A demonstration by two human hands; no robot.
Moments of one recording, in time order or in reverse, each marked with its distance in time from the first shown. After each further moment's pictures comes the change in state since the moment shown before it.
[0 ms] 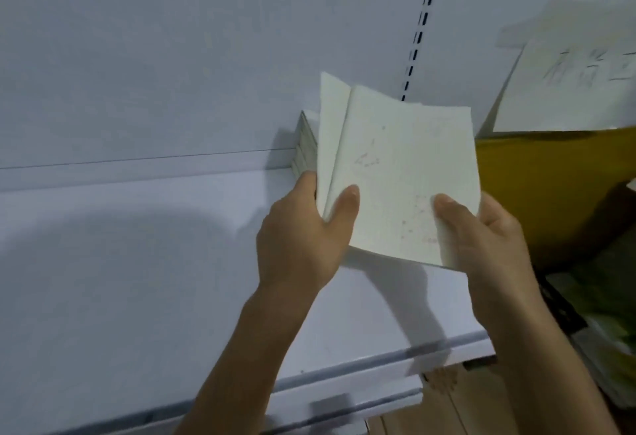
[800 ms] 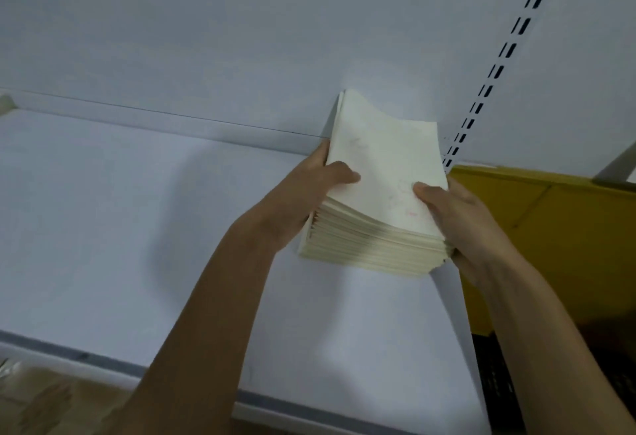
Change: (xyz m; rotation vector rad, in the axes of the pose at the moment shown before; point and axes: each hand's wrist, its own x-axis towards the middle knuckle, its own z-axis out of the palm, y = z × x) left_hand 0.075 -0.005 0.042 -0.682 -0.212 -0.428; right_hand 0.147 0.035 0.019 0.021 -0.630 0.294
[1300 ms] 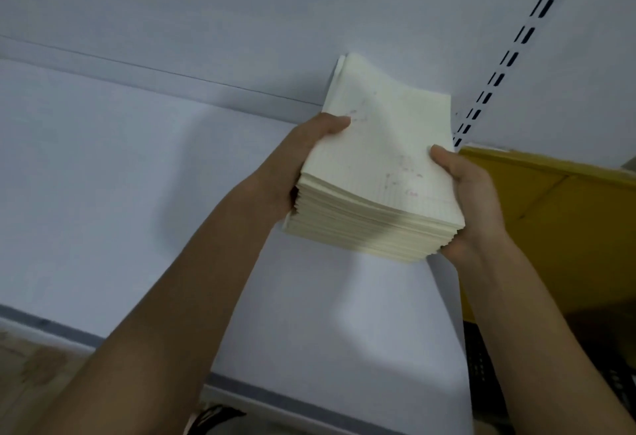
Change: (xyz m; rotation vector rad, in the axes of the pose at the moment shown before) left_hand 0.018 -0.019 0.004 -0.228 0.083 -0.056; right_hand 0.013 0.006 0.003 0.535 -0.028 0.201
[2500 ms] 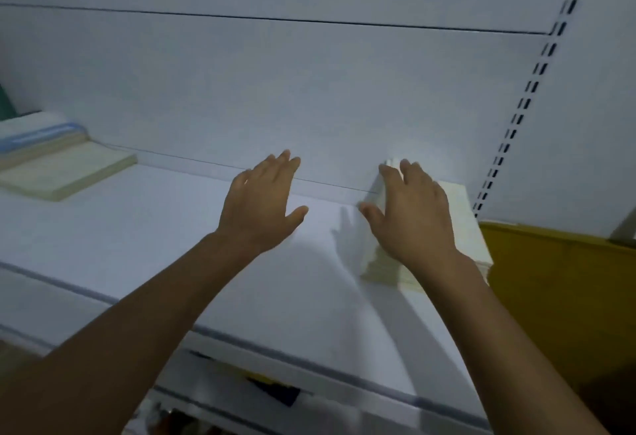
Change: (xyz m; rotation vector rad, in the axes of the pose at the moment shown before) left_hand -0.105 0.068 -0.103 1.708 0.502 0.565; right_hand -0.077 0.019 0.129 -1.784 0.206 -0.889
